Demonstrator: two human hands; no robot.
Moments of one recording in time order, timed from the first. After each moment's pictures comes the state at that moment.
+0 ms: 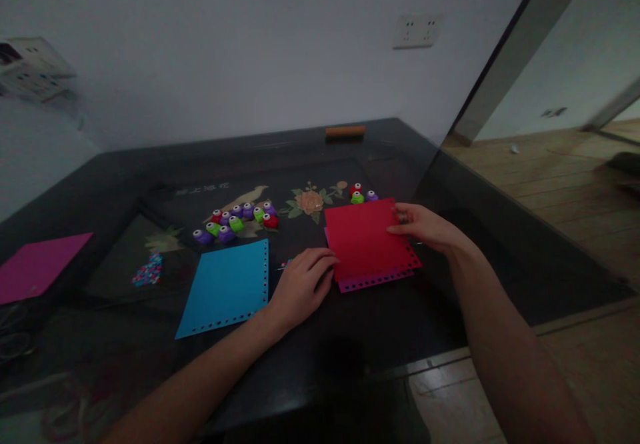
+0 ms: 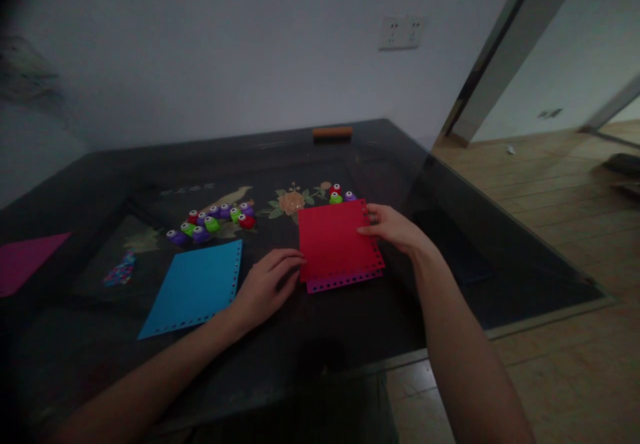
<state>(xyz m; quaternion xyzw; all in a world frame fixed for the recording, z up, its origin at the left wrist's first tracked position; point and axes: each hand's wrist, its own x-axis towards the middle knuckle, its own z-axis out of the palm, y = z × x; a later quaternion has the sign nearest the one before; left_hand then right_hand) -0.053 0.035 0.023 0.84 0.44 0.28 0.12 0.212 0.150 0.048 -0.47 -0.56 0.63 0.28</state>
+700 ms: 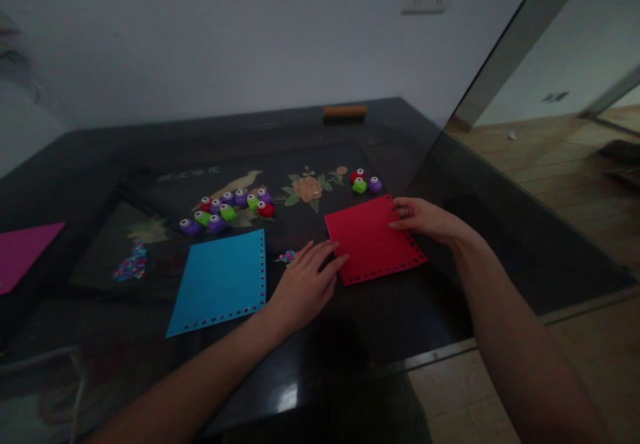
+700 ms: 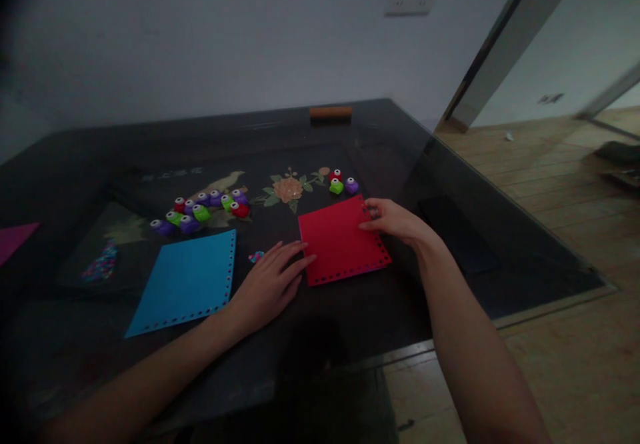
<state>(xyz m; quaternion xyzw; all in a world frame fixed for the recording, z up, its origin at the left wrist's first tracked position) -0.052 0.031 0.010 0.88 0.44 0.16 0.06 0.215 0.157 0.032 -0.50 -0.57 0.61 0.21</state>
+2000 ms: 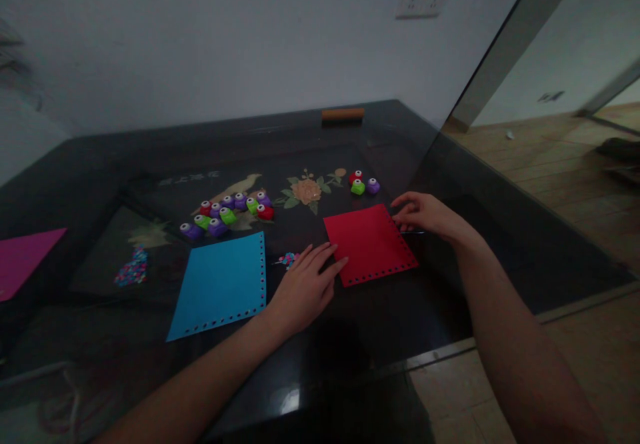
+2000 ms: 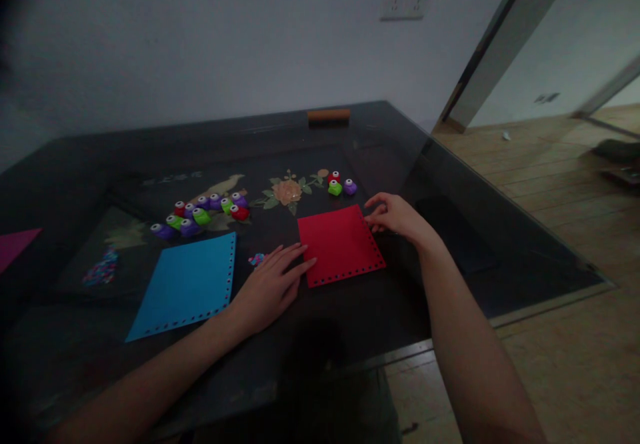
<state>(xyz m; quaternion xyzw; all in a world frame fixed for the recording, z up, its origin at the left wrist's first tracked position) -0.054 0.031 0.006 0.88 0.44 0.15 0.08 0.225 0.161 0.038 -0.59 -0.62 0.47 0.22</state>
